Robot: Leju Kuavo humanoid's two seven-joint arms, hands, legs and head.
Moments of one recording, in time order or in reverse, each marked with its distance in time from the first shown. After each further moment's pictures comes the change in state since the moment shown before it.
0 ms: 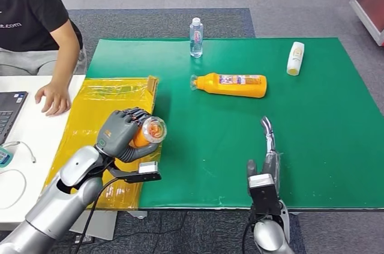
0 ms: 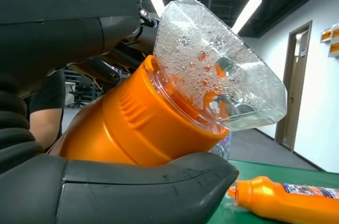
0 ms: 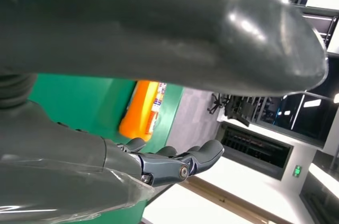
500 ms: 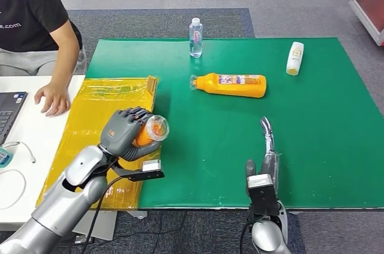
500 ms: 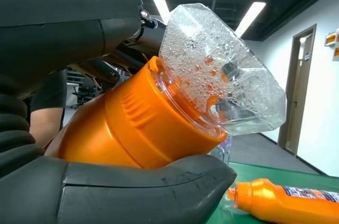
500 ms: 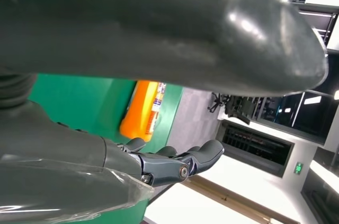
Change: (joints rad) left arm -0.016 -0.030 -0.005 0.066 -0.009 0.052 0.000; right arm 0.005 0.021 -0.007 0.002 0.009 -0.003 -0.005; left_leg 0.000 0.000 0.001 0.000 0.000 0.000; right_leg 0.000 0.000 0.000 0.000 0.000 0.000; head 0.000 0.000
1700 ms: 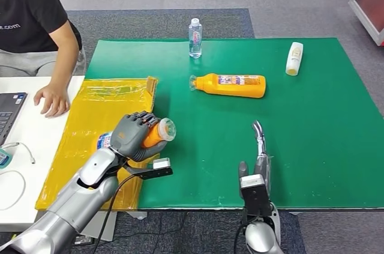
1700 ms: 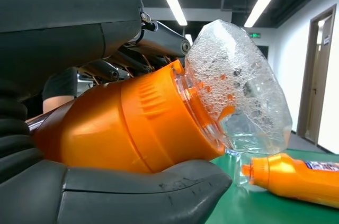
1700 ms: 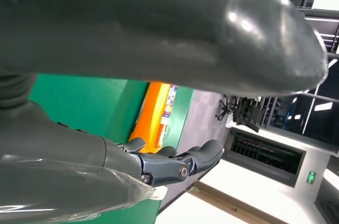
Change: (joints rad) left arm -0.053 -0.095 -0.009 0.257 -0.050 0.126 0.014; right arm -0.001 0.024 0.023 0.047 -0.010 -0.003 -0.002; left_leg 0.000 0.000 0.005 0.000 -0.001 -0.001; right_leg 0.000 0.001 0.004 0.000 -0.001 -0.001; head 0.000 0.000
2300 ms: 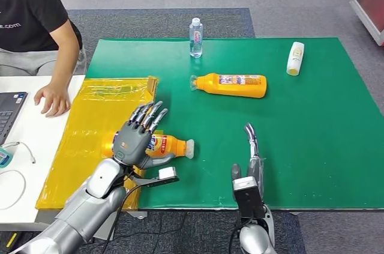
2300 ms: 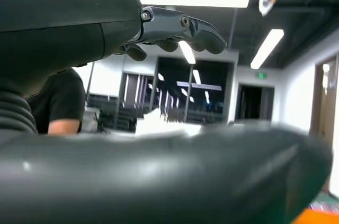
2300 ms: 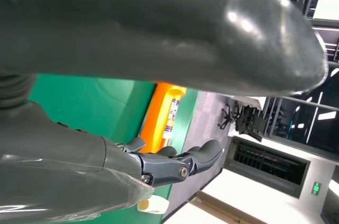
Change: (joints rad) left arm 0.039 -0.052 0.004 0.045 -0.125 0.277 0.042; right arm -0.001 0.002 0.048 0.026 -0.018 -0.024 0.004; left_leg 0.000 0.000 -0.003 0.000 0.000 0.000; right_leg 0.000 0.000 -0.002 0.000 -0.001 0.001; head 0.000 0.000
